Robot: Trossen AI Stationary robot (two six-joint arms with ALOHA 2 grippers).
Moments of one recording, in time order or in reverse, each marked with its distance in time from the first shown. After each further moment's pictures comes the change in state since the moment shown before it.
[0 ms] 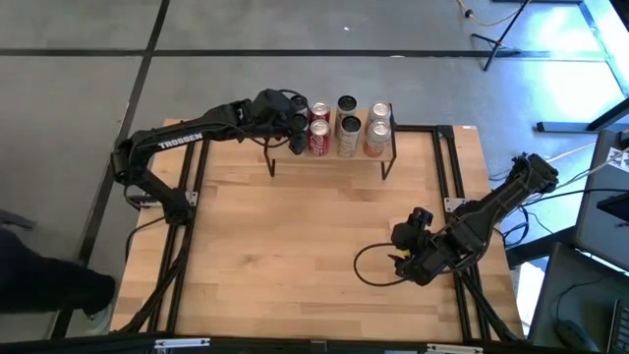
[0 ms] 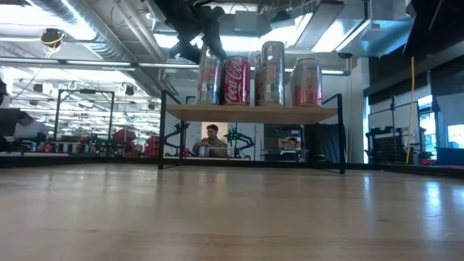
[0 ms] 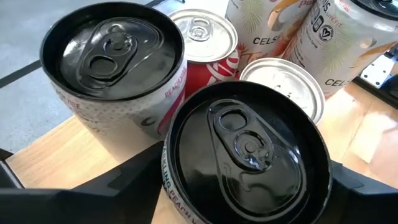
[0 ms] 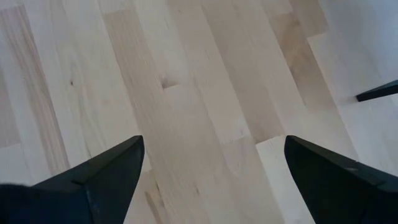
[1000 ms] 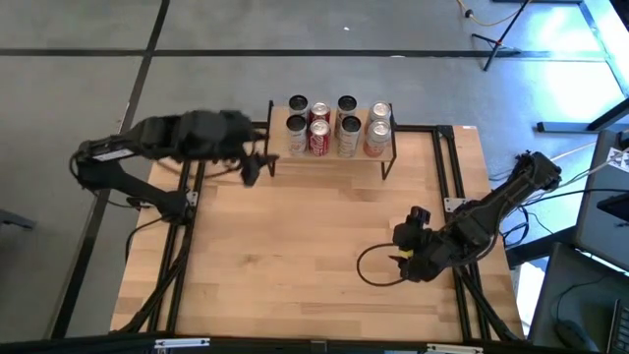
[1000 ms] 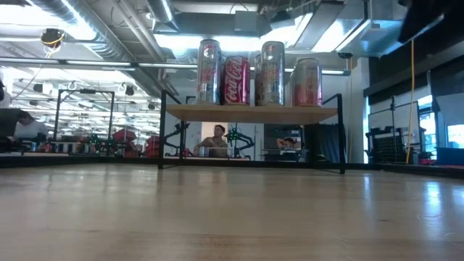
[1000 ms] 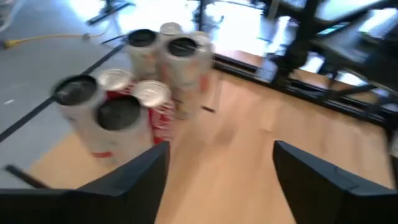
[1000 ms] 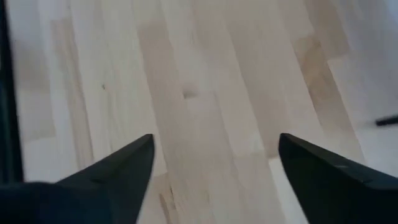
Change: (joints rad) left arm -0.378 -0.302 0.152 -0.295 -0.146 0.024; right arm -0.014 -0.049 0.000 0.062 -0.027 -0.123
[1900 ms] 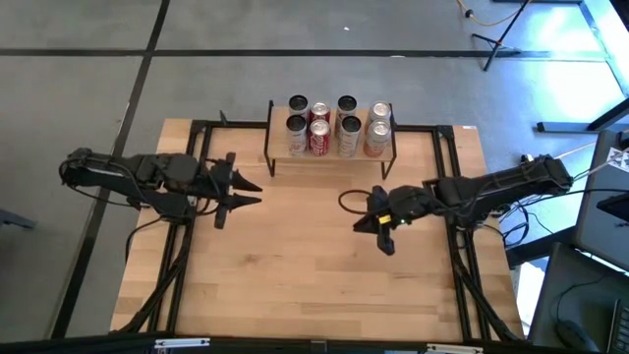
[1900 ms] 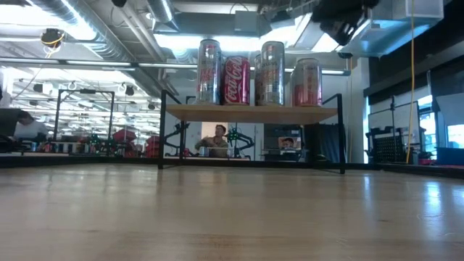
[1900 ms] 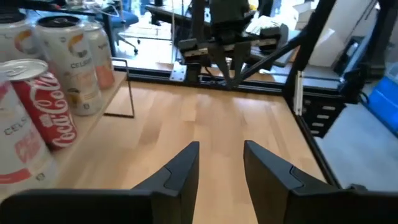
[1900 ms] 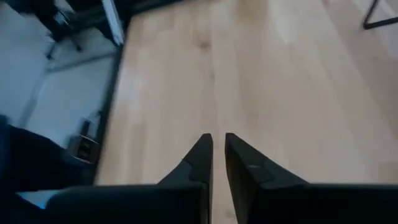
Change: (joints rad) left arm -0.207 -0.418 -0.689 0.498 0.160 0.105; right arm -0.447 -0.102 -0.209 0.715 -0.436 -0.447
